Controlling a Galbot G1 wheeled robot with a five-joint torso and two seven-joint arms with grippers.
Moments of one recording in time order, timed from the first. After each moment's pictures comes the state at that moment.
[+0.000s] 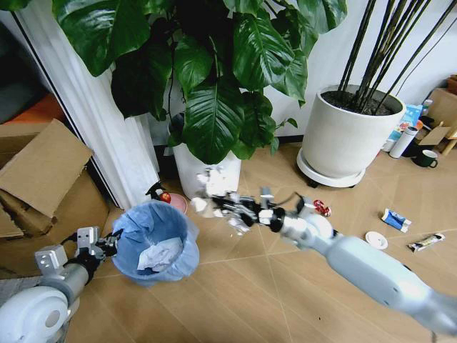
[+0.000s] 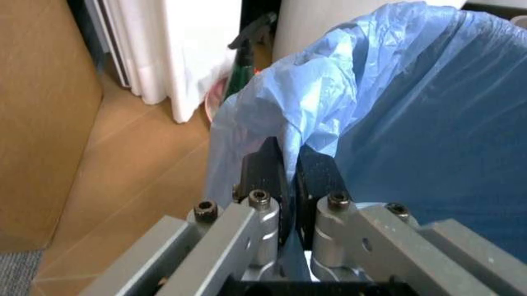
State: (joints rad) left arm 1.60 -0.87 -0.74 -2.13 -0.93 0.47 -0.19; right arm -0.36 0.95 -0.57 1.44 1.22 0.25 -0.97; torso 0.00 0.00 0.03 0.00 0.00
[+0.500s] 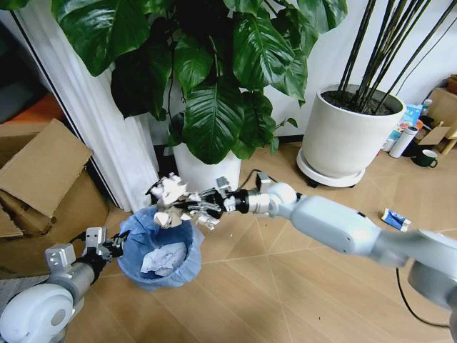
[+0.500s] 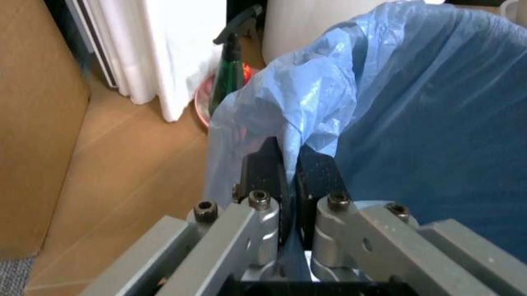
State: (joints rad) left arm 1.58 -0.84 -0.71 -2.12 -0.93 0.47 -0.19; right arm -0.04 1.09 -0.86 1.28 1.16 0.19 -1.07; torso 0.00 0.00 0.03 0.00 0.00
